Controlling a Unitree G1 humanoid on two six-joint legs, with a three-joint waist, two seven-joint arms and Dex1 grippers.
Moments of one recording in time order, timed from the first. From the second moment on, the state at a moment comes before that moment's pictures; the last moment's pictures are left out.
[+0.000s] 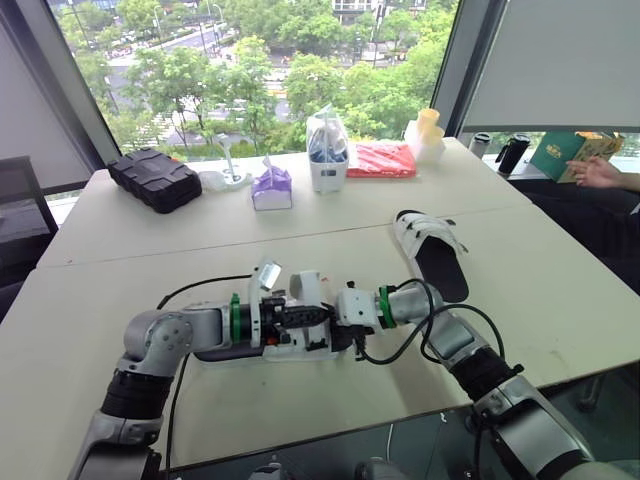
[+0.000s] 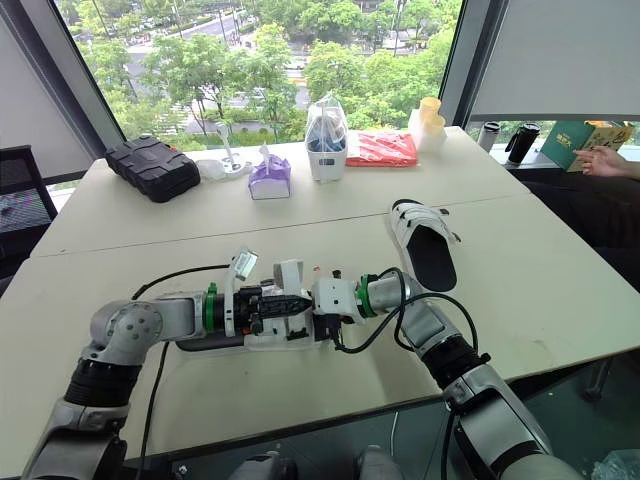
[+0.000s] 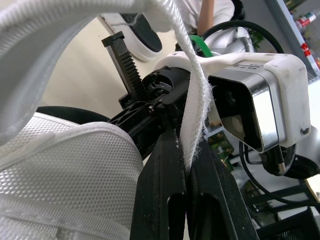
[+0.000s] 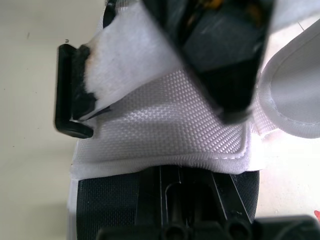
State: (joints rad) left arm -0.48 0.43 -0.02 -0.08 -0.96 1.15 -0.68; right arm -0.65 -0.41 0.43 0.38 -0.08 -0.20 1.13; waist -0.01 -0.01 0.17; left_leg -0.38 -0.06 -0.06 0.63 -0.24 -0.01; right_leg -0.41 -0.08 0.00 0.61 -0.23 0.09
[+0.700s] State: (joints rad) left arm -0.40 0.59 -0.29 -0.16 -0.53 0.62 -1.03; right arm -0.65 -0.41 0.43 0.37 -0.08 -0.20 1.13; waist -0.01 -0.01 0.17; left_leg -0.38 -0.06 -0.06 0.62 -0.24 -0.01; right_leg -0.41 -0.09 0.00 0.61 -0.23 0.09
